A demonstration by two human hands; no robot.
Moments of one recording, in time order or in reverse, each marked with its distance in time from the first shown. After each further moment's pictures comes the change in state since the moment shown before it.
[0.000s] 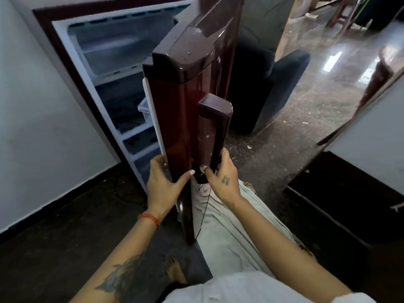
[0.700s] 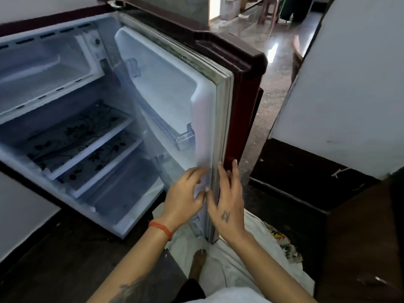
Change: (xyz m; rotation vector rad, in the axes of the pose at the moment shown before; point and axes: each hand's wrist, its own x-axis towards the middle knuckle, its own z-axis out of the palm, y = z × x) left_hand -0.035 0.103 0.152 0.158 -0.513 0.545; right_hand -0.052 0.071 -0.127 -0.270 0.402 -0.056
